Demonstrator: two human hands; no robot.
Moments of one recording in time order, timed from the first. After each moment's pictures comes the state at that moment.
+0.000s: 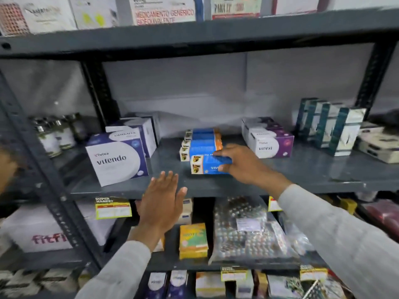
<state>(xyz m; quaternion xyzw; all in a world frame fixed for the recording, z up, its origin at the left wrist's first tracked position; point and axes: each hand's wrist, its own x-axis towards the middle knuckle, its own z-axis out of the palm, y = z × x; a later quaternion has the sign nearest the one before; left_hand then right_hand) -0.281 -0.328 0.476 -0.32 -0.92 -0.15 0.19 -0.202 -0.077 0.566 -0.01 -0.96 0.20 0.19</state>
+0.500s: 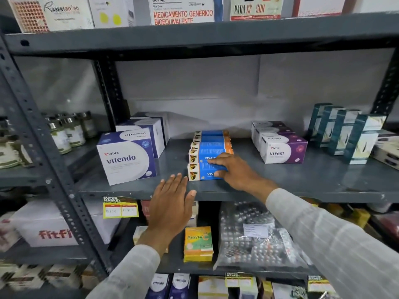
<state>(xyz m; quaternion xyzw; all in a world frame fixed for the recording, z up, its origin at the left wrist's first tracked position) -0.281 -0.325 0.467 -0.31 -0.91 -0.17 0.22 -0.255 -0.088 0.528 -0.01 -0.95 0.26 0.15</state>
